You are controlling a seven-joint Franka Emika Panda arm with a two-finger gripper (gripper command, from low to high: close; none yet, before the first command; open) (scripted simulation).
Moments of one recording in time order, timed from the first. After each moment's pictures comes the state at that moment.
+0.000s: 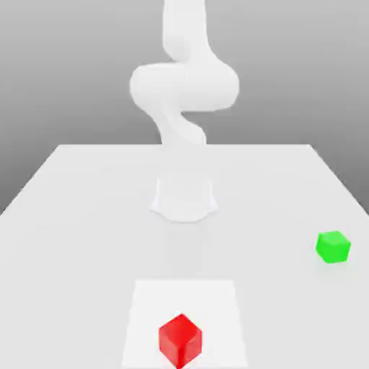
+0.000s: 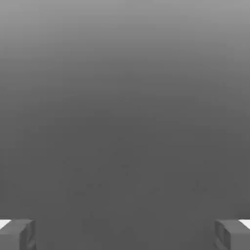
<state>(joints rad) 0.04 -0.71 -0.04 -2.32 0.02 2.33 0.72</state>
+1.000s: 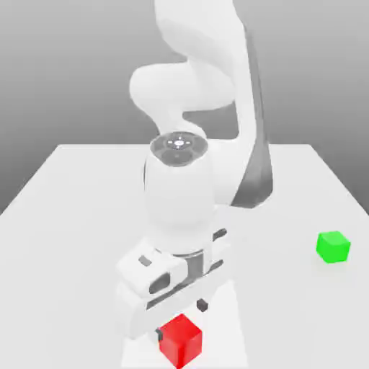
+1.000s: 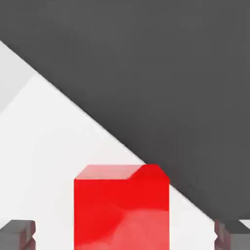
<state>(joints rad) 0.15 0.36 -0.14 -2.47 0.16 2.83 -0.05</state>
